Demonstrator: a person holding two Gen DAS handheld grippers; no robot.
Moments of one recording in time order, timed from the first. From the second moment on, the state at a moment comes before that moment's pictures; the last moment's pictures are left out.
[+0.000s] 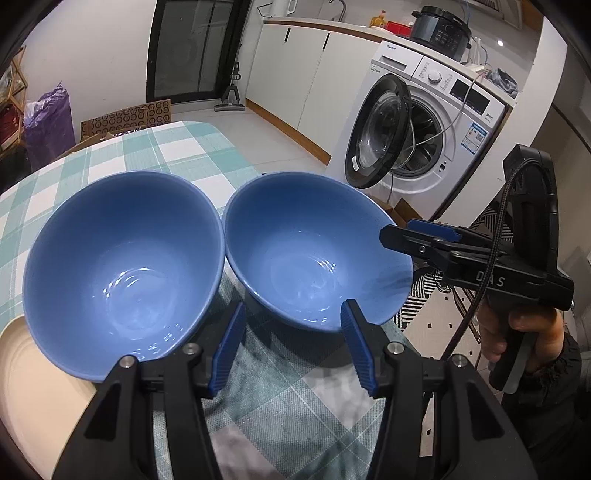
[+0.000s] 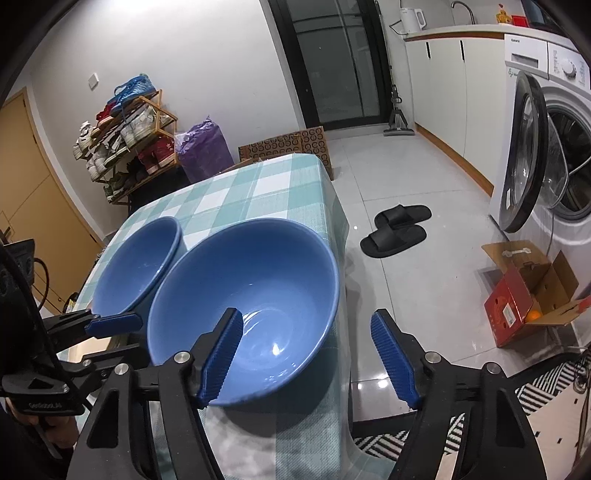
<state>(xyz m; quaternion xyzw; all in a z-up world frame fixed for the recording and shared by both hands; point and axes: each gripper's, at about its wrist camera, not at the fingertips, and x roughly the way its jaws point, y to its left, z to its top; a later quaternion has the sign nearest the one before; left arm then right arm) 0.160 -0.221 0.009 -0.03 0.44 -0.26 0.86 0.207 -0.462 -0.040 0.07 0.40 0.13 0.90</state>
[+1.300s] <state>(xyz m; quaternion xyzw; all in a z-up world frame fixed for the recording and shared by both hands) 0.175 -0.230 0.005 -0.02 0.44 -0.27 0.86 0.235 -0.455 -0.056 0.05 0.41 0.13 0.90</state>
